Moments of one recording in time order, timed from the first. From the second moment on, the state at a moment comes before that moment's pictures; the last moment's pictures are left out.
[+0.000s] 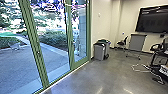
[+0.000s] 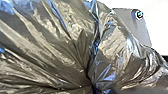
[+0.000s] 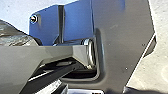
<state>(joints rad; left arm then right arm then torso) 1.48 2.98 -2.67 -0.36 0.08 0.36 -1.55 3.09 -2.74 0.08 -0.07 -0.03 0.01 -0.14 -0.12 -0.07</state>
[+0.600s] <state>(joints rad) 1.48 2.98 -2.67 -0.36 0.08 0.36 -1.55 3.09 -2.74 0.08 -0.07 -0.03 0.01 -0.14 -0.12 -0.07</state>
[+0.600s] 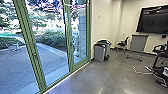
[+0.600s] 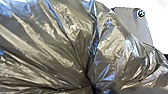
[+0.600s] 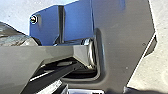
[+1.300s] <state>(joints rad) 1.48 2.99 -2.67 -0.36 0.08 0.36 -1.55 3.09 -2.74 0.08 -0.07 -0.03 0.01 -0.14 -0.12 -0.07</state>
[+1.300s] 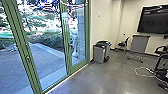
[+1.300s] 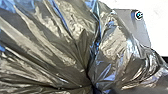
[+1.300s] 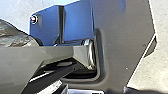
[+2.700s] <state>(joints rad) 1.48 2.99 -2.67 -0.36 0.07 0.36 -1.55 3.09 -2.74 0.08 -0.07 -0.03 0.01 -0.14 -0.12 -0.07</state>
